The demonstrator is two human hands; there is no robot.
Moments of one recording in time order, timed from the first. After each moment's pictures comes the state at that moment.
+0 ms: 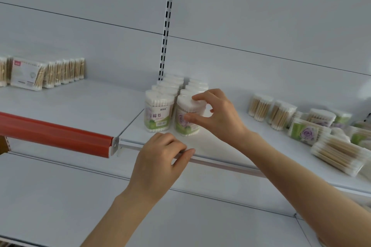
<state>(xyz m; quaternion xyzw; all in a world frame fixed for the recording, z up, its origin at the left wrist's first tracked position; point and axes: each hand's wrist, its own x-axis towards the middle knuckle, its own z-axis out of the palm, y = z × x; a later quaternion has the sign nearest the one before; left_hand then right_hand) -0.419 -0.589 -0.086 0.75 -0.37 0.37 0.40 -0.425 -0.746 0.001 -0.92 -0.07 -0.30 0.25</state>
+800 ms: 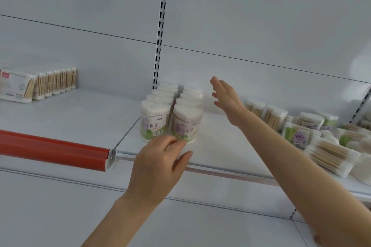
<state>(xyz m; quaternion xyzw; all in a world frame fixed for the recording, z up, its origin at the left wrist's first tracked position) -0.412 -0.588 -0.076 0.74 -0.38 0.43 0.34 -0.386 -0.775 0.042 -0.82 0.10 -0.25 0.50</state>
